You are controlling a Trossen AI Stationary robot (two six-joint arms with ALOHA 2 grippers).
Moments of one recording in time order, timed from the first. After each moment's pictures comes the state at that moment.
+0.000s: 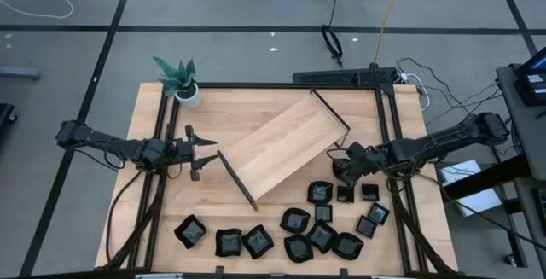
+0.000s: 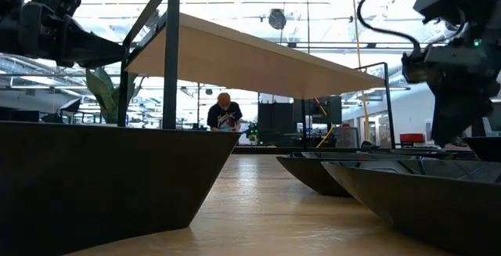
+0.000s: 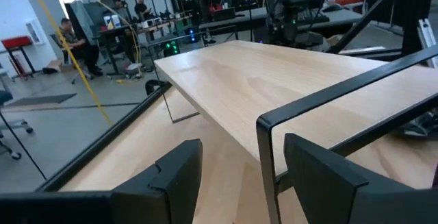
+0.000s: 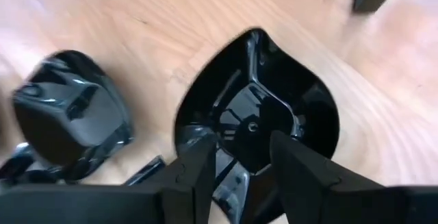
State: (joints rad) left arm -0.23 0.32 0.02 0.24 -0.42 0.12; right arm 0.20 0.93 0.43 -0.62 0.15 1.01
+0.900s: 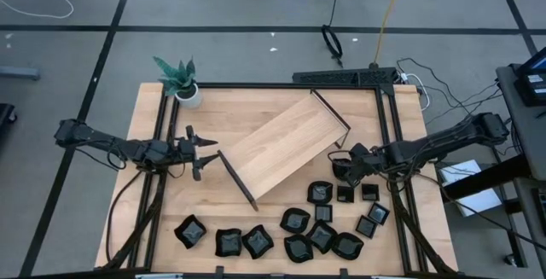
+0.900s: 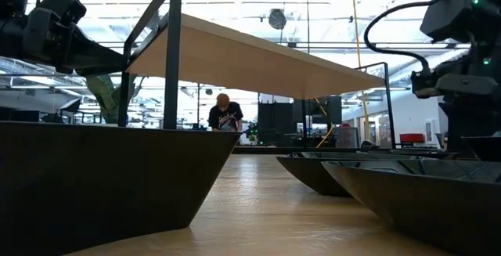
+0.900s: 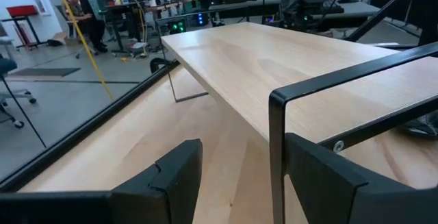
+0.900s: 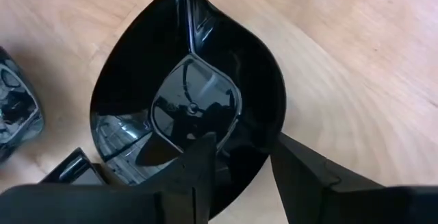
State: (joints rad) left arm -0.23 0.37 0.02 0.21 -0.46 0.02; right arm 0.20 0.95 0.35 -0.62 0.18 1.04
